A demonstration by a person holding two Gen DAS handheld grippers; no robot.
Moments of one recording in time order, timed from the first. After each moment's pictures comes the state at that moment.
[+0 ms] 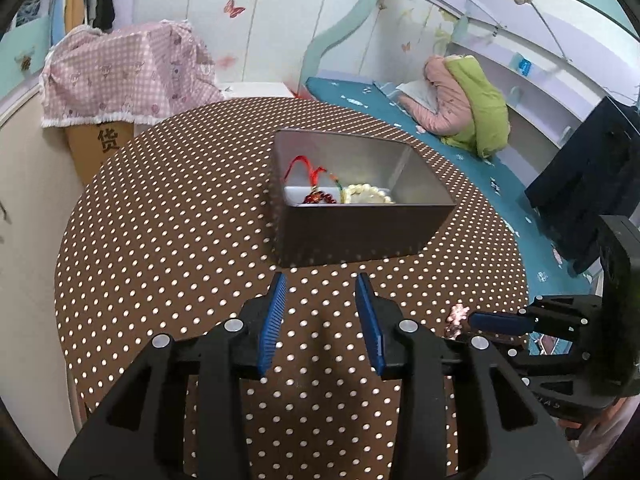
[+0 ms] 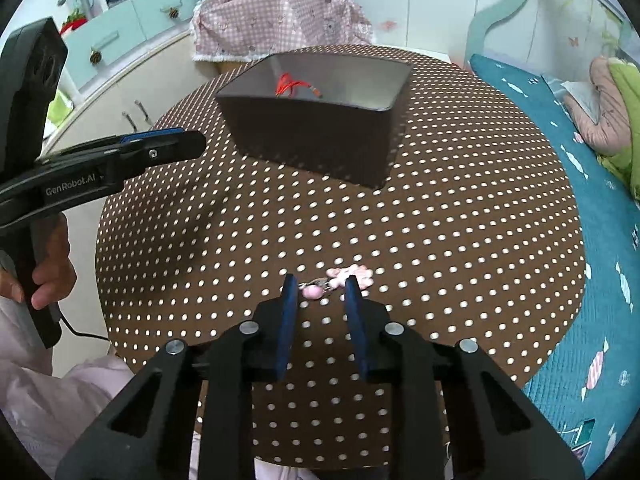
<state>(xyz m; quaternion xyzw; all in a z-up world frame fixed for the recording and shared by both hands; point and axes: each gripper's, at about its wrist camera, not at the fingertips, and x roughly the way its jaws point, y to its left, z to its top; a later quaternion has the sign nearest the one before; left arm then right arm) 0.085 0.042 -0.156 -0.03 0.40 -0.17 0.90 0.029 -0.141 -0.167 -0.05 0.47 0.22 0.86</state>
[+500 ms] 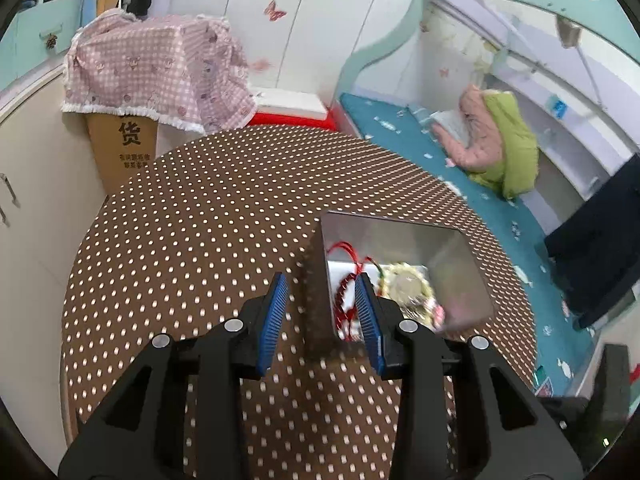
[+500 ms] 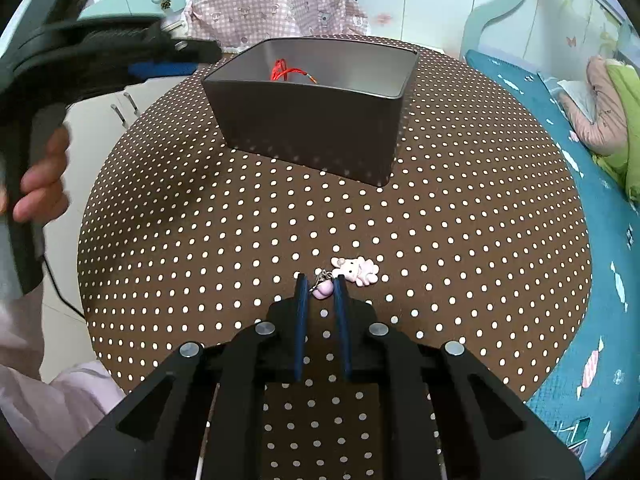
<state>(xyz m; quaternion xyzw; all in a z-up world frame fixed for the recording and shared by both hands) 0.162 0.051 -0.131 -0.08 0.41 -0.11 0.90 0.048 -0.137 -0.177 -0.05 0.47 0.20 0.86</state>
